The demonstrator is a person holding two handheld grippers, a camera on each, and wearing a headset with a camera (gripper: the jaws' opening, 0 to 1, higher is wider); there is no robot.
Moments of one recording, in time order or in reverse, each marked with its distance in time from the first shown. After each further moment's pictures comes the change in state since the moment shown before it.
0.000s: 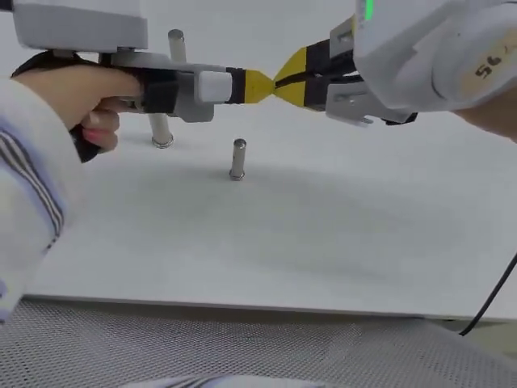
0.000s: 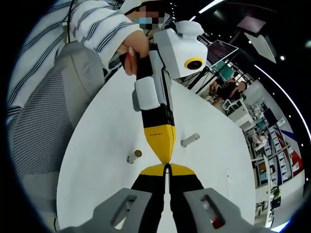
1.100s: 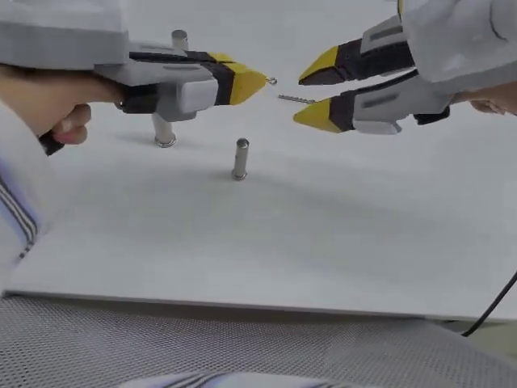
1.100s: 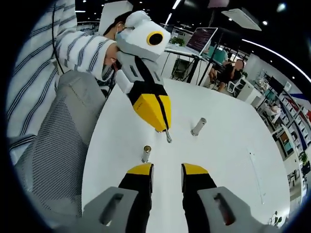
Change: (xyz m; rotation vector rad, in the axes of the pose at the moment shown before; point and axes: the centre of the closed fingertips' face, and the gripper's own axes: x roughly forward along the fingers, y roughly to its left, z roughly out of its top) left arm -0.021 -0.012 0.008 0.400 -0.039 -0.011; right arm -0.011 0.008 -0.018 0.327 -0.044 0.142
